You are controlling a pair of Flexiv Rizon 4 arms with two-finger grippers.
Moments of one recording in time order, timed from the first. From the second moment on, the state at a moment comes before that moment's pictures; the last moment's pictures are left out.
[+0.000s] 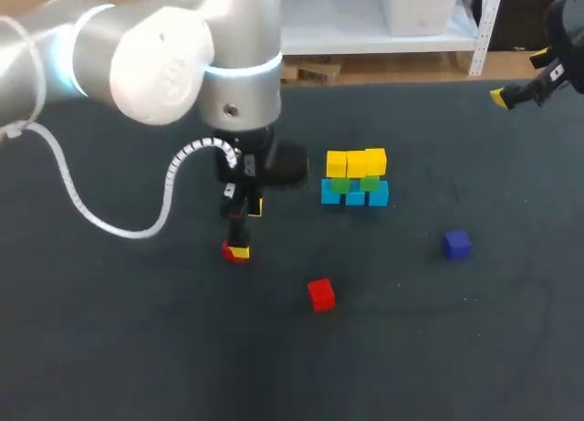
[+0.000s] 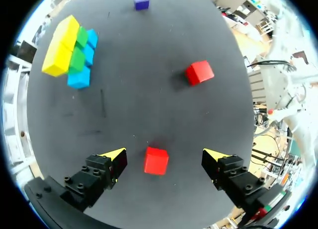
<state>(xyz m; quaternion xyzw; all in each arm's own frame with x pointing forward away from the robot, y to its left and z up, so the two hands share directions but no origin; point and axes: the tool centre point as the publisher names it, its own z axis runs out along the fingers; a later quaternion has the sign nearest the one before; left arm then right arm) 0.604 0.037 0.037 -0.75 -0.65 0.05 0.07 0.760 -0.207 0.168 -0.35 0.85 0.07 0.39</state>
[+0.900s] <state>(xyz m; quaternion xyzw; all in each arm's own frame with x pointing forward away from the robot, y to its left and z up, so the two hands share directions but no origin) 0.577 0.061 0.013 -0.76 -0.64 0.03 0.02 0.760 -0.207 0.168 -0.35 0.85 0.07 0.39</state>
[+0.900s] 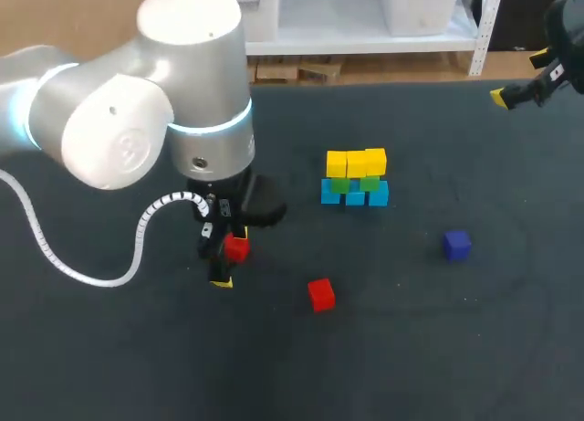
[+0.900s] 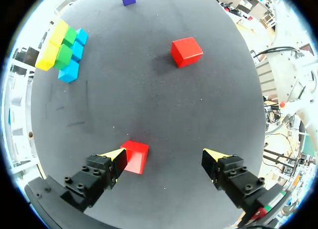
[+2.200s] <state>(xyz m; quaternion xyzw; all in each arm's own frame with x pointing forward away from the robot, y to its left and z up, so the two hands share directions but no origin) 0.595 0.059 0.003 -0.77 -0.64 0.02 0.01 0.760 -0.207 0.168 -0.35 0.85 0.07 0.39</state>
